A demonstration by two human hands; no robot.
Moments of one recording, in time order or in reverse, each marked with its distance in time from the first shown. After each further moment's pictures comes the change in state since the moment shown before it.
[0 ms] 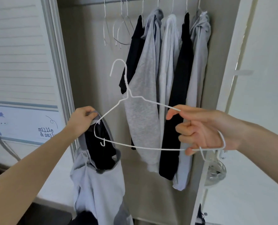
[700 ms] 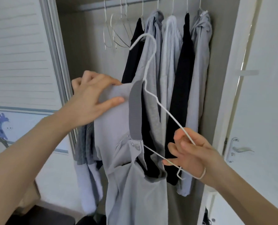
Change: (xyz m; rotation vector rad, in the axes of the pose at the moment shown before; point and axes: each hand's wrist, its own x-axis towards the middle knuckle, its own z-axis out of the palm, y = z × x) left_hand -0.035 0.118 -0.051 0.333 0.056 0.670; right_hand 0.024 0.091 -0.006 0.190 0.032 -0.598
